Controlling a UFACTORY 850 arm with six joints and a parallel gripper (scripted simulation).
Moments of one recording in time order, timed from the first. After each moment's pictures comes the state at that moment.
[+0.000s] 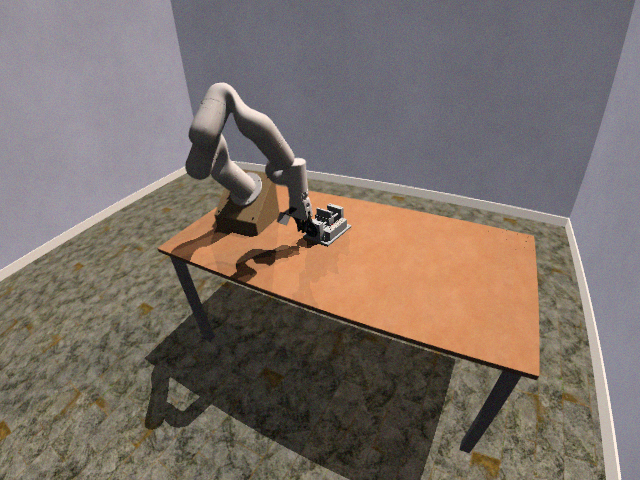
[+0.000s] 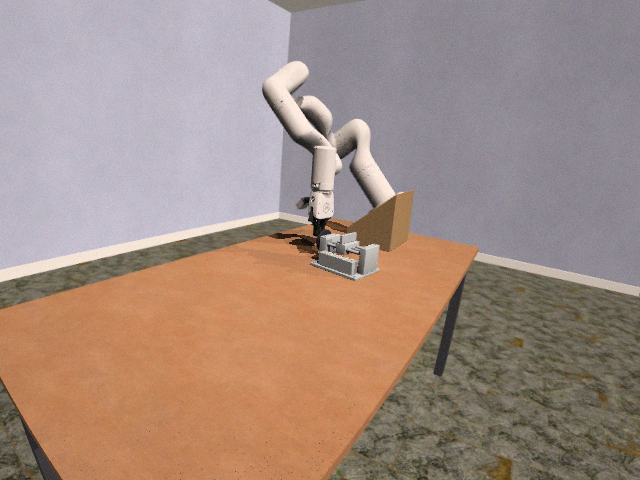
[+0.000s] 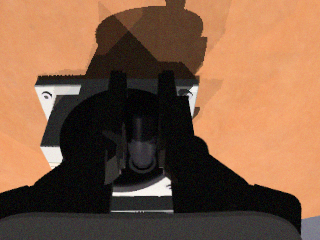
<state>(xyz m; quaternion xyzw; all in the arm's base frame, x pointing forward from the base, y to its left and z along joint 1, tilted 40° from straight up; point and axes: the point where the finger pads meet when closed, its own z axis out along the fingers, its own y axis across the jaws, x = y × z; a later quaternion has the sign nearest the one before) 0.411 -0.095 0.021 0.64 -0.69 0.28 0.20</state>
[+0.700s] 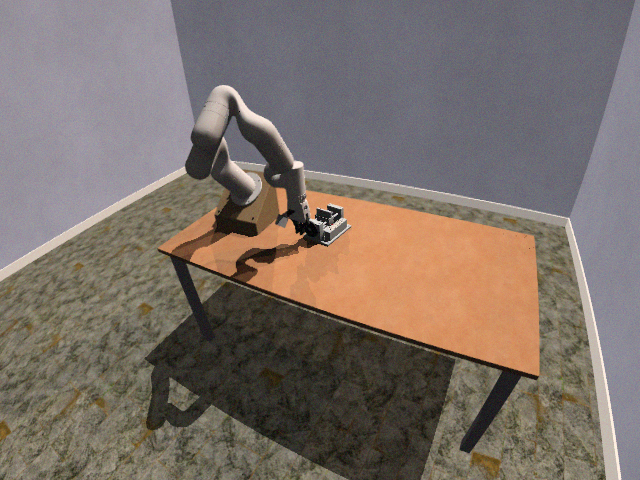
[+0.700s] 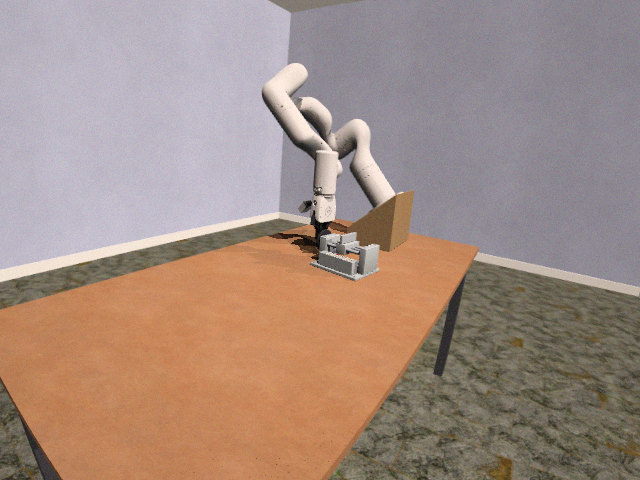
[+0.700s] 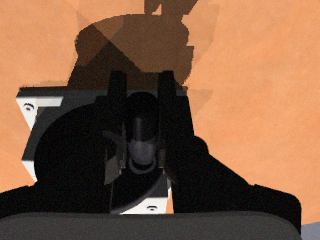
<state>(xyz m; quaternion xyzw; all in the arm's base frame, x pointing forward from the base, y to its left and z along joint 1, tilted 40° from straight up) 0.399 -0.104 0.008 0.64 -0.69 0.28 0.20</state>
